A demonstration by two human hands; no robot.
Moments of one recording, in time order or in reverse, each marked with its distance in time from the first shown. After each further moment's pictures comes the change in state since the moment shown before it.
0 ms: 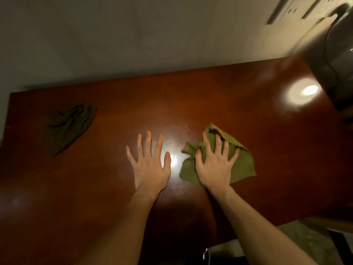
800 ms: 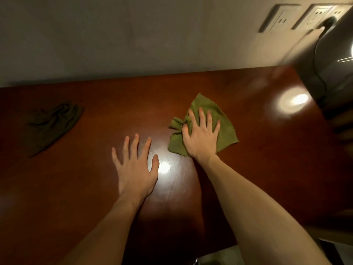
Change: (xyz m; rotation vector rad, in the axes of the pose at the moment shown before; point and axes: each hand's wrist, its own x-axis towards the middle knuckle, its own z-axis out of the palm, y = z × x) left_hand 0.000 -0.002 0.005 -0.010 0.076 -0.003; right_hand 0.098 -0.019 -0.008 0.048 0.002 -0.150
